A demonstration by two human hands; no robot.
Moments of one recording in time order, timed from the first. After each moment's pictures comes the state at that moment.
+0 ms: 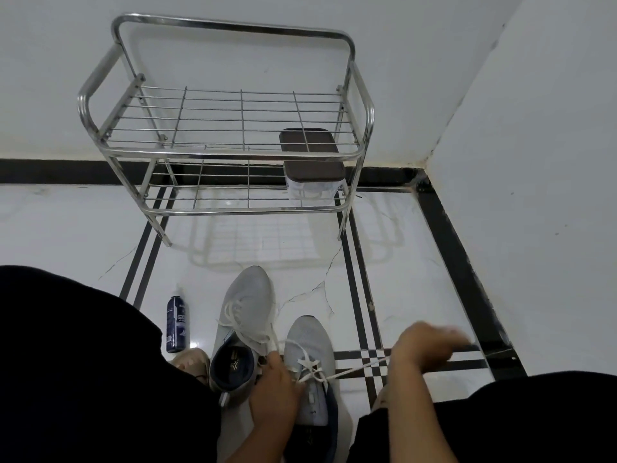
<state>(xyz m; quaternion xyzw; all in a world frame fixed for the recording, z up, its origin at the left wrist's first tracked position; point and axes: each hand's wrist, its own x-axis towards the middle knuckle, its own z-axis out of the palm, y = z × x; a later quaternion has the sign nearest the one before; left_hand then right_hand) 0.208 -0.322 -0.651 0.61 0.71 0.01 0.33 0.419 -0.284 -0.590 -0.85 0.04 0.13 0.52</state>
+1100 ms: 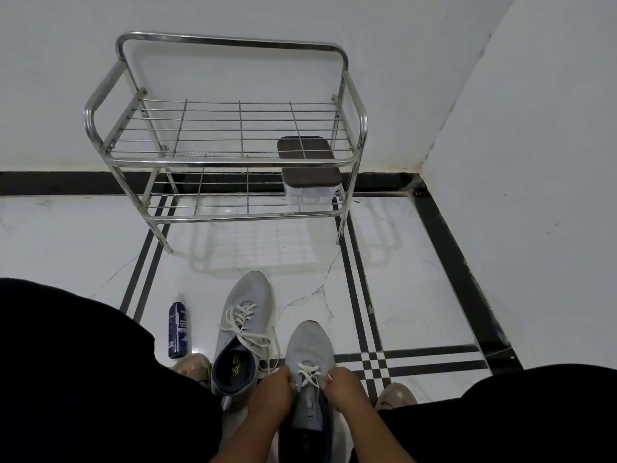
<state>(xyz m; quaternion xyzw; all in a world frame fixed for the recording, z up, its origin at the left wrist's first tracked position) 0.192 -0.308 -0.656 0.65 0.64 -0.08 0.41 0.343 -0.327 -0.648 -0.80 -0.40 0.44 -0.02</state>
